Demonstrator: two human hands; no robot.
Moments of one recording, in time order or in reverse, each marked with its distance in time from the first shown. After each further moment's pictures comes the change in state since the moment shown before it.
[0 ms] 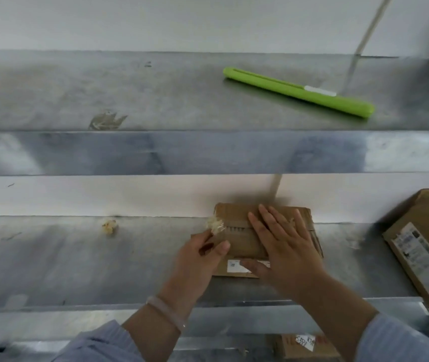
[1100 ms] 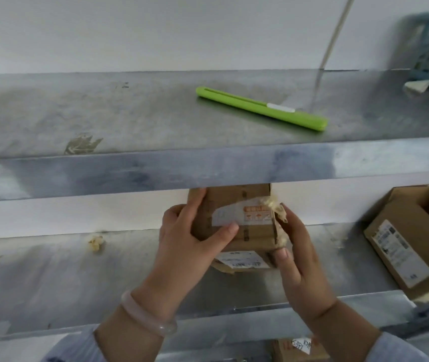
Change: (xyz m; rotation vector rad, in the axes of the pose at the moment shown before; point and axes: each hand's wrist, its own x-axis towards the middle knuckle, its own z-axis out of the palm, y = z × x) left_hand -0.010 0.072 -0.024 0.147 0.046 0.207; right_hand -0.035 0.005 -0.016 1.113 0.512 0.089
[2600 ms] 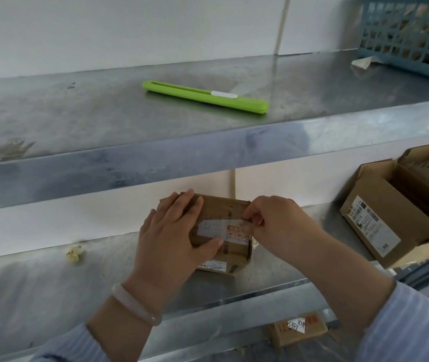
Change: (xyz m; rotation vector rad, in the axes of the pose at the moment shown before) left_hand 0.014 -0.012 0.017 0.754 -0.017 0.347; right_hand 0.053 -0.053 -0.030 -0.719 -0.334 0.300
